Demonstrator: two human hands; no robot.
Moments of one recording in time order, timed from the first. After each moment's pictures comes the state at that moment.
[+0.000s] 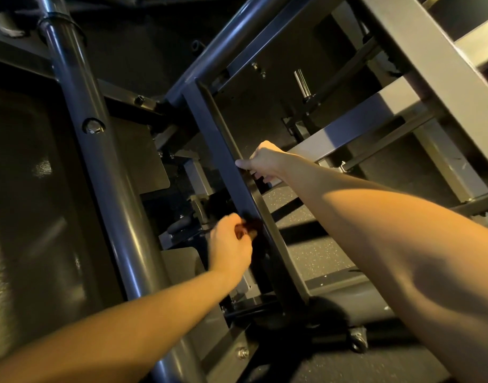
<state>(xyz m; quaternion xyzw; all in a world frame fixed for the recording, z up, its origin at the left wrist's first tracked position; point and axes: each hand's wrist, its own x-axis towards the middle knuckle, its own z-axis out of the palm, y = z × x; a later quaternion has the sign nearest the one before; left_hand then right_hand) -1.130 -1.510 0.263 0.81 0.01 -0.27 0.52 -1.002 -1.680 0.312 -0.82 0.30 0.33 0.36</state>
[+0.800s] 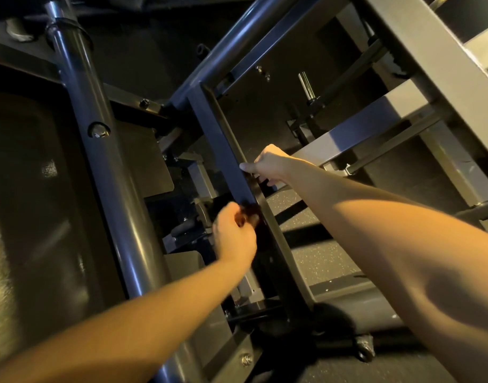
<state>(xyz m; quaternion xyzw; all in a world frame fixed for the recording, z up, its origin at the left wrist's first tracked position) -1.112 -1.526 0.252 0.80 0.07 -0.23 0.54 -0.998 -1.684 0.304 -0.81 0.30 0.34 0.38</state>
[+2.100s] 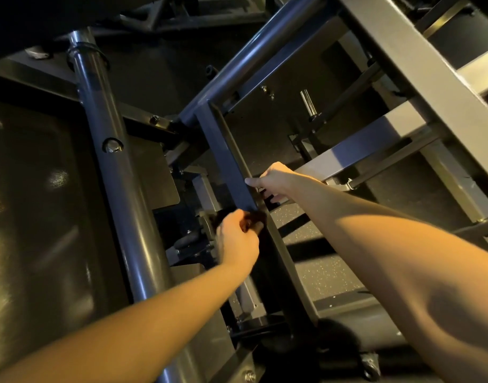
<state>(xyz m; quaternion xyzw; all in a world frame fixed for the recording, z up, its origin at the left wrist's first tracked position) -1.095 -1.530 0.263 0.82 0.04 -0.24 0.52 -0.999 -1.685 0.304 -0.80 0.33 0.34 0.37</state>
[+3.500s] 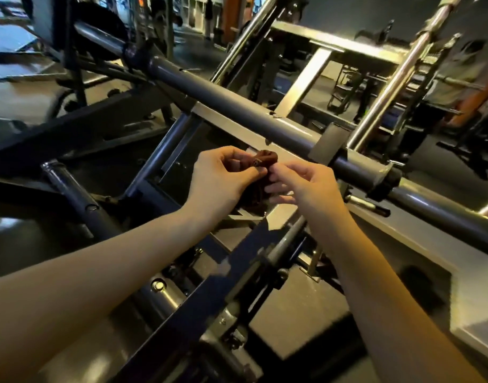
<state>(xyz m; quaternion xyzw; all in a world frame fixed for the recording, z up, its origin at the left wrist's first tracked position) -1.225 -1.435 0.599 0.65 -0.41 -0.12 0.62 -1.359 -1.539 0.625 -0.75 0.29 -0.28 0.52</state>
